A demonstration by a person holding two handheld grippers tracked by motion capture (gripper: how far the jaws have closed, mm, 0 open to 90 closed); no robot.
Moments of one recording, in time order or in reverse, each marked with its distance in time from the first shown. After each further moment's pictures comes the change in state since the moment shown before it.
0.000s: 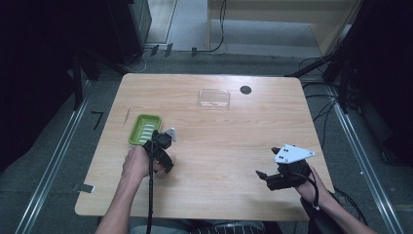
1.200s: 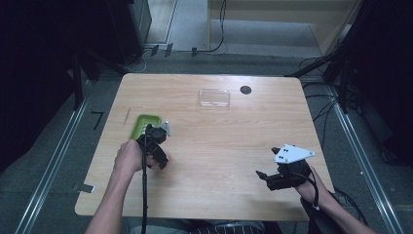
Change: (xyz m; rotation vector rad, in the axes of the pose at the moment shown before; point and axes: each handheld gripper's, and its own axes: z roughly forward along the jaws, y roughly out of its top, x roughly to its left) left arm 0.014 -0.003 -0.023 0.014 -0.018 0.010; right arm 0.000 0.000 0.000 0.002 -0.001 0.001
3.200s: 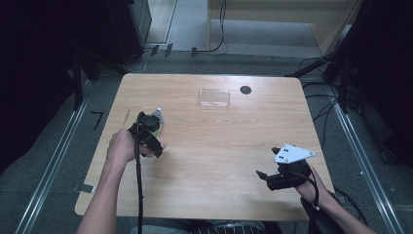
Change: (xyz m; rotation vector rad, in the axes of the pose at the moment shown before) left arm 0.021 0.002 -0.034 -0.076 0.014 -0.020; right arm 0.000 0.000 0.000 0.000 -0.001 -0.001
